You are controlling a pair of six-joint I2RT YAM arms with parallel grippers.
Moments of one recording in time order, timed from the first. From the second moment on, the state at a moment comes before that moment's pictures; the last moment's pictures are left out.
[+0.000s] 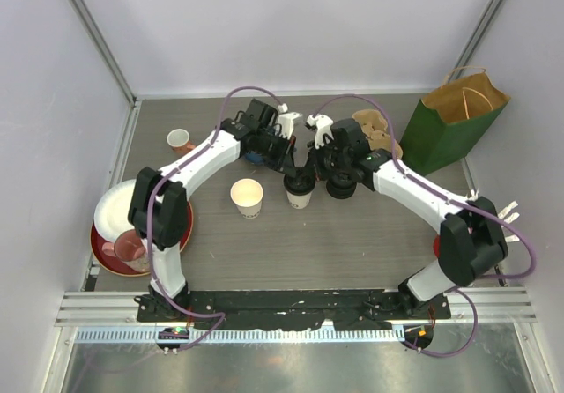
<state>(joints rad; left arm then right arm) -0.55 1.87 1.60 -0.64 0.57 -0.07 0.54 1.50 1.13 -0.26 -0.29 0.08</state>
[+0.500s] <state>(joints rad) -0.55 1.87 1.54 -0.59 0.62 -0.08 0.53 1.54 1.08 -0.20 -0.34 0.11</state>
